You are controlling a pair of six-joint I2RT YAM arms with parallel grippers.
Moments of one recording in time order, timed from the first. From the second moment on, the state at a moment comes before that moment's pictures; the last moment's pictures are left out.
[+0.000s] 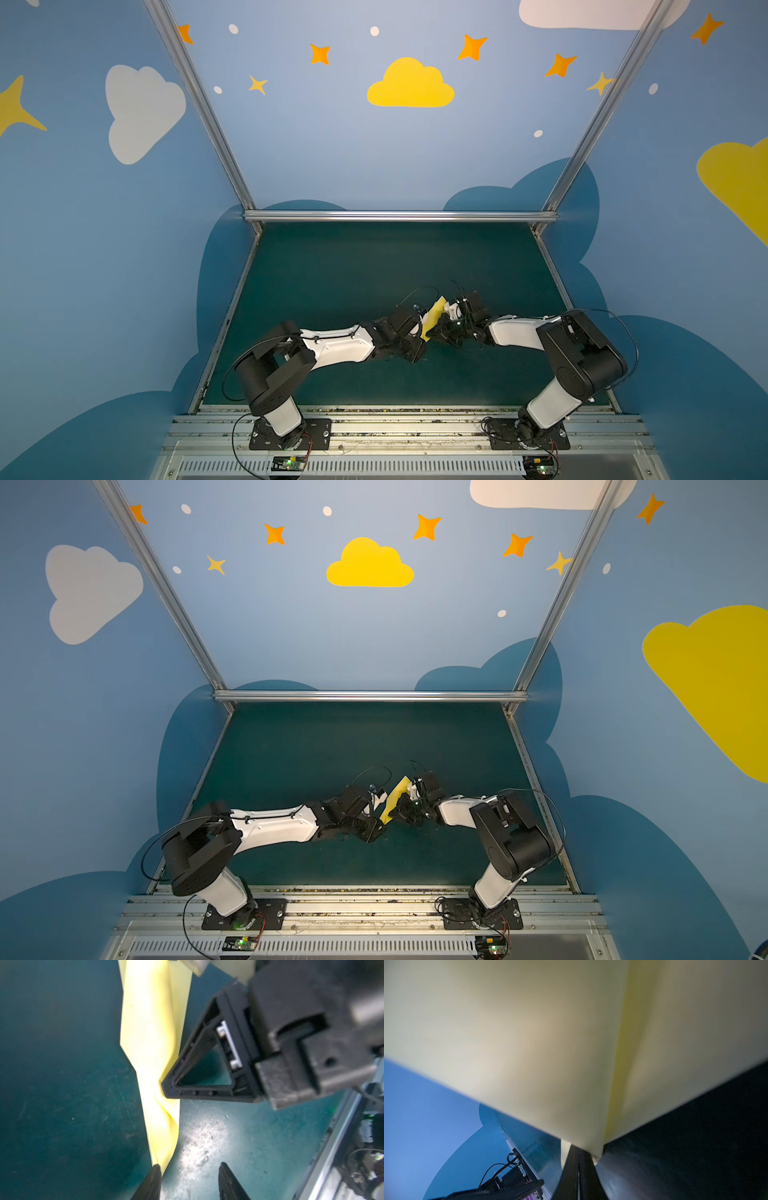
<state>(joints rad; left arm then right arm) -0.95 1.67 0.88 -0.11 0.15 -0.23 0.51 1.65 0.64 0.05 -0.52 0.96</state>
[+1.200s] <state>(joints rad) -1.00 1.77 0.93 -0.15 0.00 -0.09 0.50 1.63 0.64 0.05 -0.57 0.96</state>
